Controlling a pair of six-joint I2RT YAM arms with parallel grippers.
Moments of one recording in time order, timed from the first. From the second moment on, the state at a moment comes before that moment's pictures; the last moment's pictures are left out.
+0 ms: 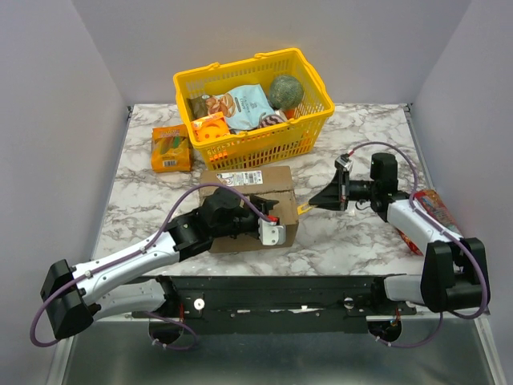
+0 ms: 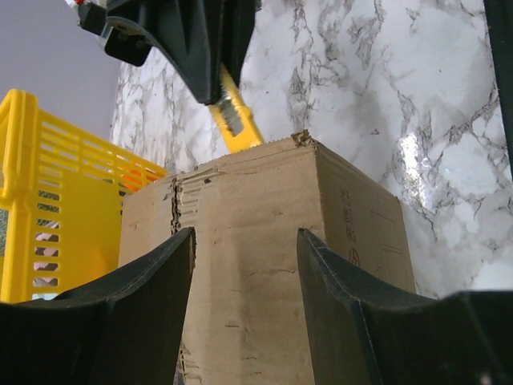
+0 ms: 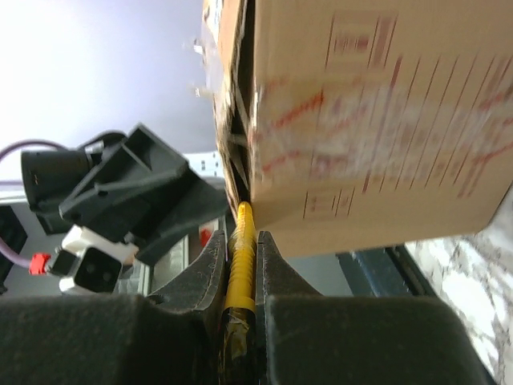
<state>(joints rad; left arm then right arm) -0.97 1.02 0.78 -0.10 0.27 0.80 0.11 1.31 0.68 0.09 -1.27 0.93</state>
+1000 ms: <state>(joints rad) -0.83 1.05 1.02 -0.13 0.03 0.57 -0.04 0.78 0.46 -0.02 -0.43 -0.68</state>
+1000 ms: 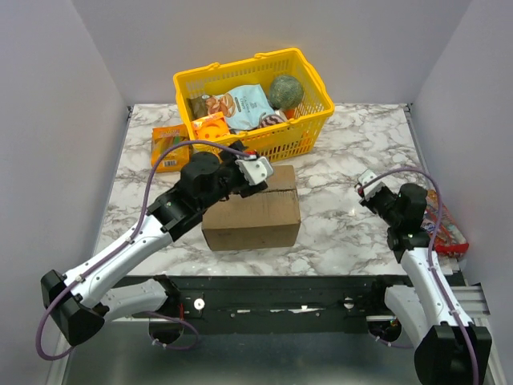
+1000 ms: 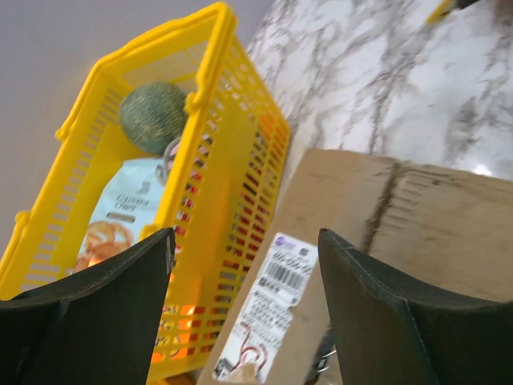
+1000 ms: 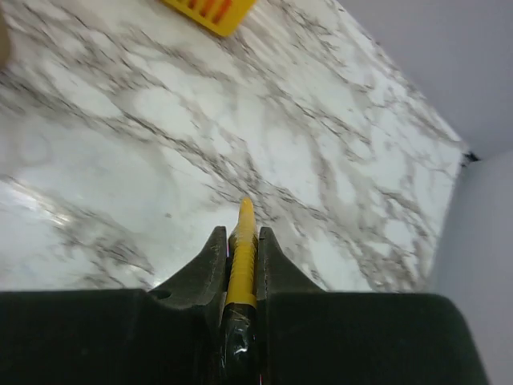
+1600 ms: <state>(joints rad) -0.67 1.11 1.04 -0.11 0.03 0.48 -0.04 0.58 0.58 -0.52 -0.56 -1.09</state>
